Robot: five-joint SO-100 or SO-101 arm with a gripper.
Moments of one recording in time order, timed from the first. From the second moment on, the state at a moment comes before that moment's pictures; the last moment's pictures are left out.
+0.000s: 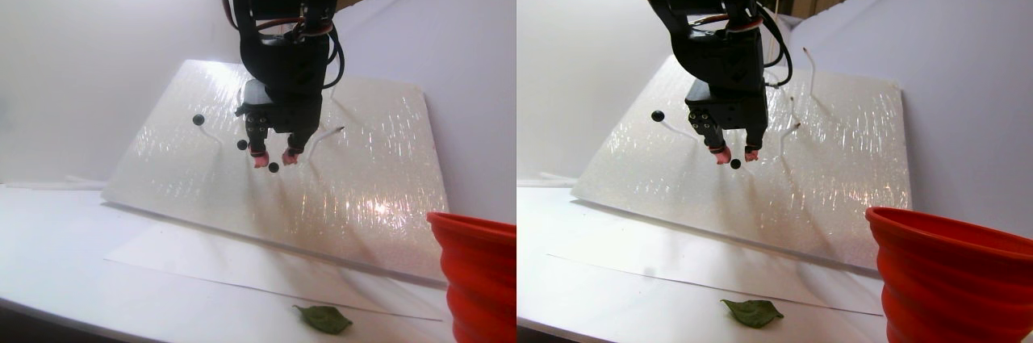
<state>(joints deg) 9.3 70.0 120.1 -23.5 -96.9</state>
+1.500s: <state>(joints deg) 9.0 65.7 117.3 -25.7 -94.9</state>
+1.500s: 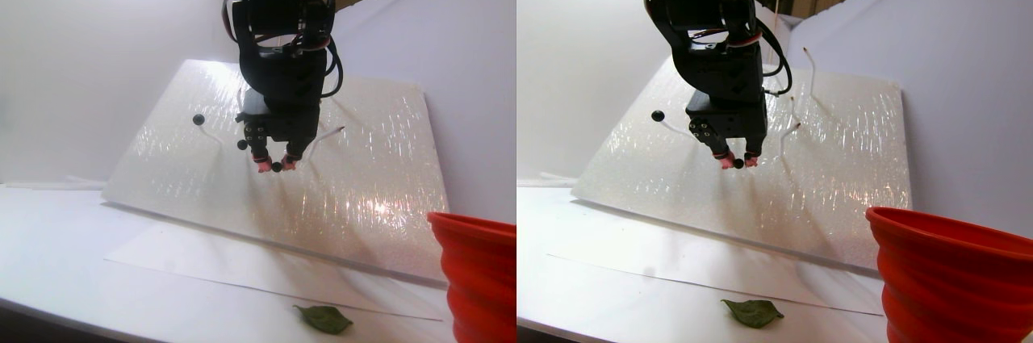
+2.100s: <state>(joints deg) 8.2 65.8 119.2 -25.4 -94.0</state>
